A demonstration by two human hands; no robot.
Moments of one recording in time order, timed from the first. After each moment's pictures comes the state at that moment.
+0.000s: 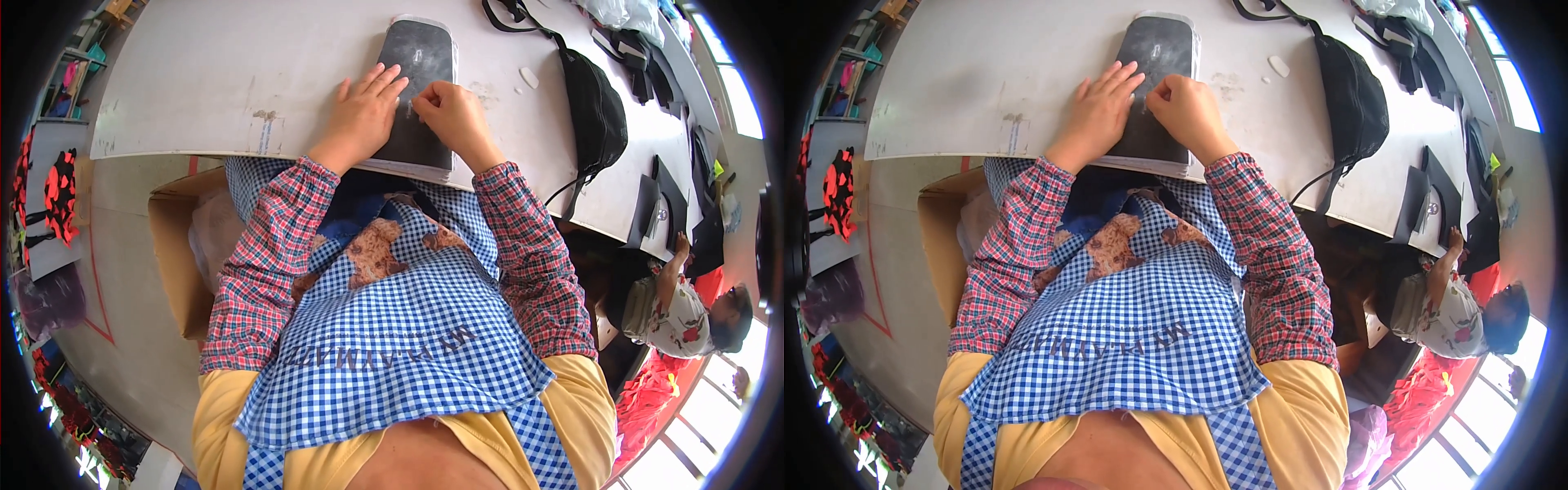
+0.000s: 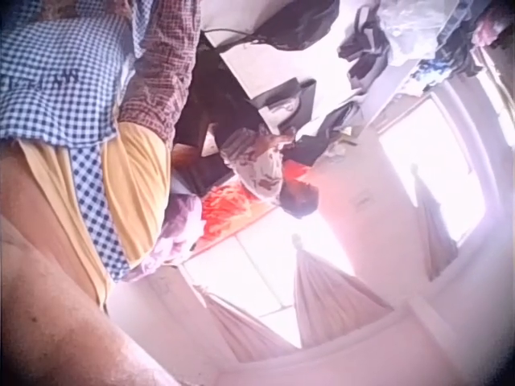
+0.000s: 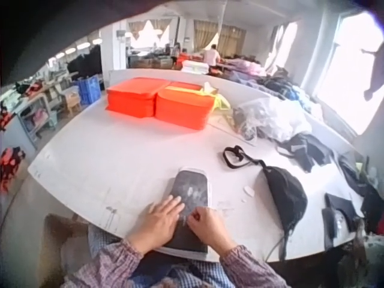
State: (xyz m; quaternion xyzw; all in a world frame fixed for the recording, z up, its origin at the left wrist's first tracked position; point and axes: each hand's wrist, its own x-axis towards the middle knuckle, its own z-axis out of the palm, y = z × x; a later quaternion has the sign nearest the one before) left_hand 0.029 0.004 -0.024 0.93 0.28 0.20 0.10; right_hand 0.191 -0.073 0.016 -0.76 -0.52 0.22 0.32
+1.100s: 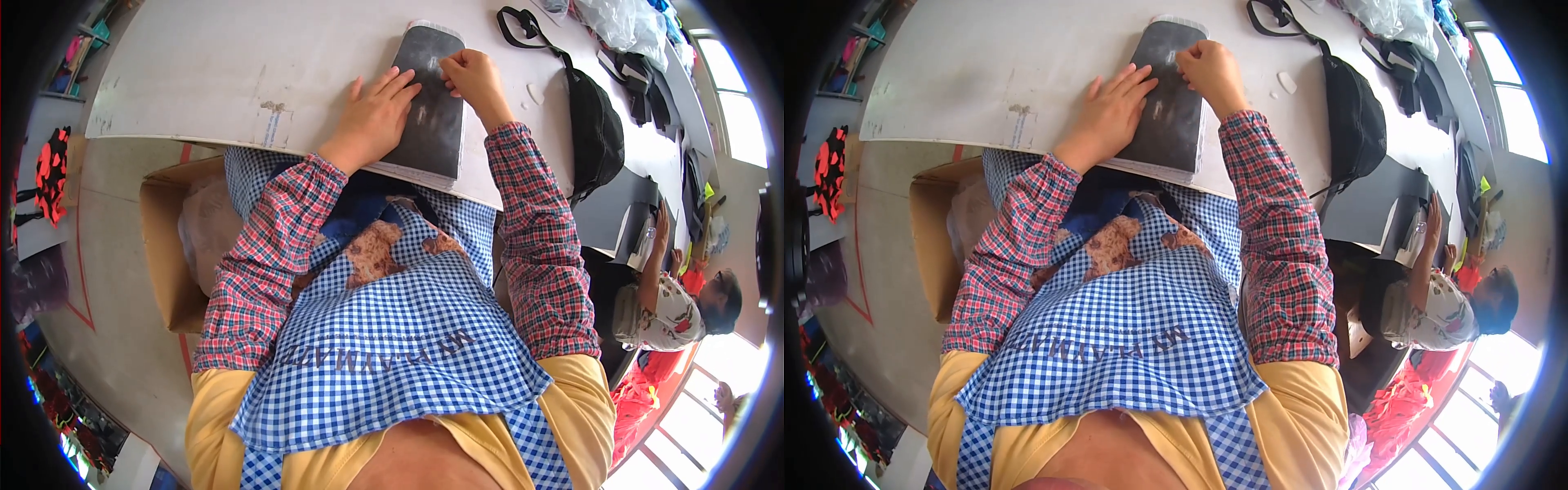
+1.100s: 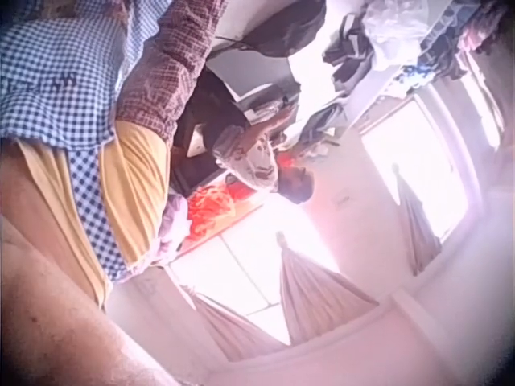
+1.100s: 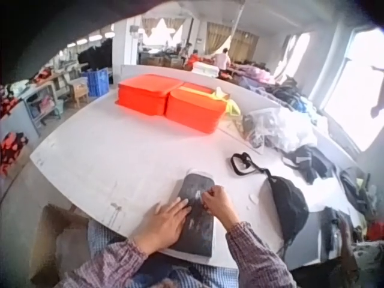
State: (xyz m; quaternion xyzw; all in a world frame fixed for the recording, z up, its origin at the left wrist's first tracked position) left_hand 0.028 0.001 -0.027 0.92 0.29 0.22 0.12; right_hand 0.232 -0.013 0.018 -0.77 -0.44 0.30 0.37
